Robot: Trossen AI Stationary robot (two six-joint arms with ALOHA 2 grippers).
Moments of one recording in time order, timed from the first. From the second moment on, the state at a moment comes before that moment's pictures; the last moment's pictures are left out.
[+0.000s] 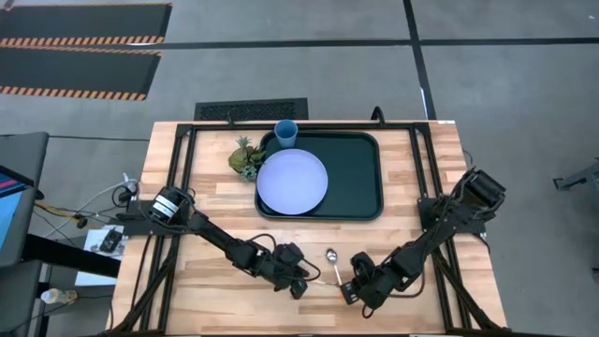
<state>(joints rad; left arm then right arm) -0.49 2.05 1.10 0.21 -0.30 -1.05 0.74 1.72 0.94 -0.24 0.16 1.85</state>
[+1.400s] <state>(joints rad) -0.43 1.51 1.10 -0.50 -0.34 -0.62 -0.14 1.30 1.11 -1.43 -0.26 0.34</state>
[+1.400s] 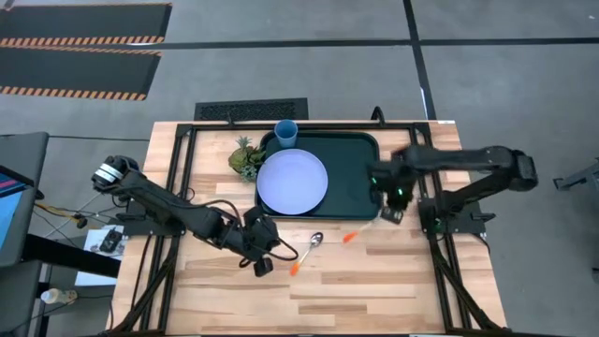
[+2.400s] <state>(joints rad) -0.17 1.12 1.10 -0.71 -0.37 -0.32 -0.52 2.00 1.74 -1.57 0.05 -0.71</state>
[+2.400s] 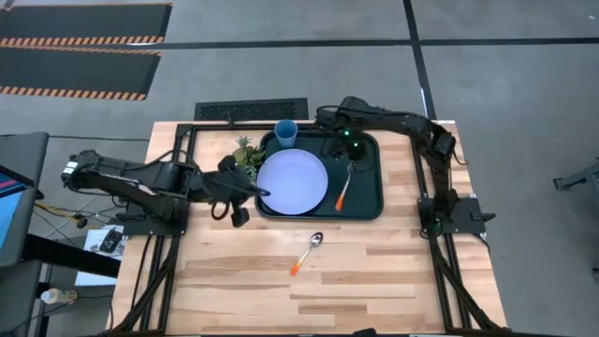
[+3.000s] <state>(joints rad) -0.09 1.12 1.10 -0.70 -0.37 -0.26 -0.54 2.03 1.66 -1.50 0.14 -0.88</state>
